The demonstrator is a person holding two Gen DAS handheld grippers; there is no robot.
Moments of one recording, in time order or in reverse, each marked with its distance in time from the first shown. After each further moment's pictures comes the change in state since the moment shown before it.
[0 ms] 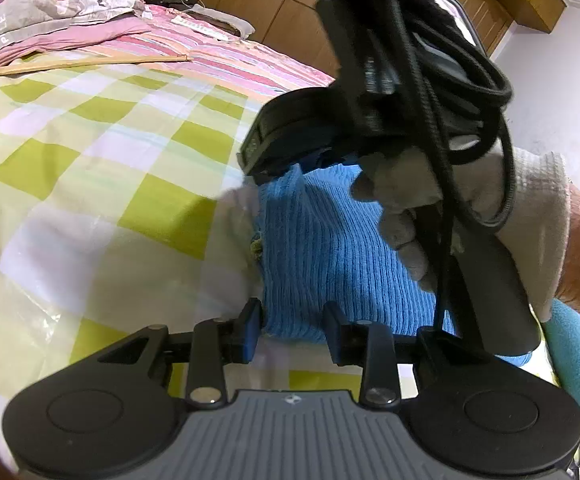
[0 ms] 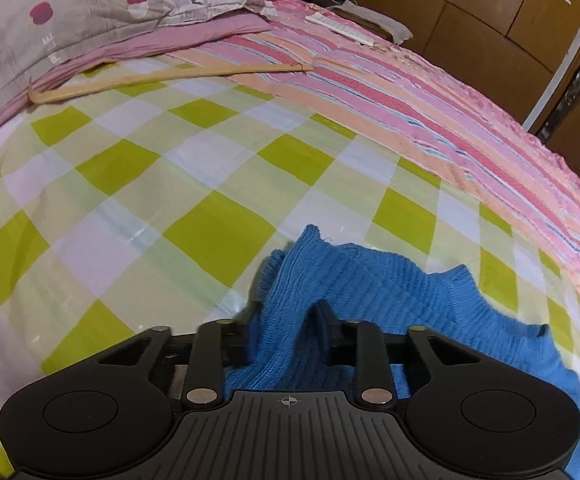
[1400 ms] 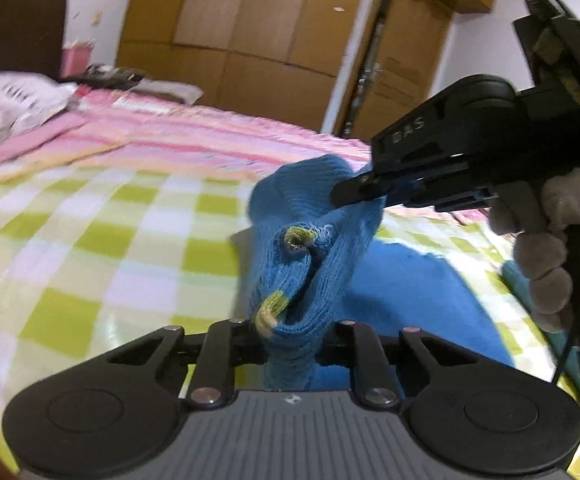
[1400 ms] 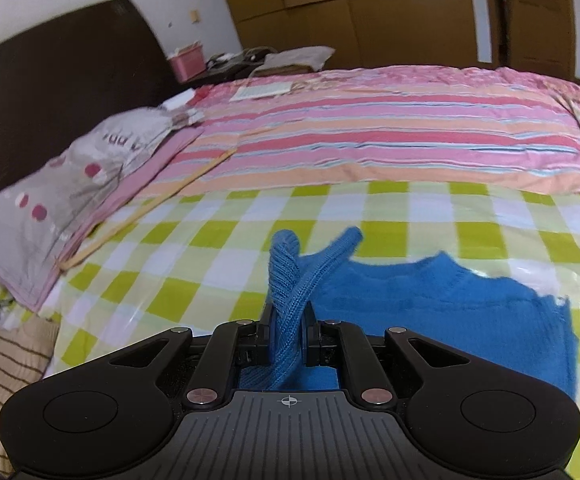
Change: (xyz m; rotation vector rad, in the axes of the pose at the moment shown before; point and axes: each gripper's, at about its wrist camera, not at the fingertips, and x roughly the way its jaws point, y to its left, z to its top) left arm 0.019 -0.102 0.010 0.246 -0.159 0.014; right arm -0.095 -0.174 -0.066 0.492 -0.175 0.233
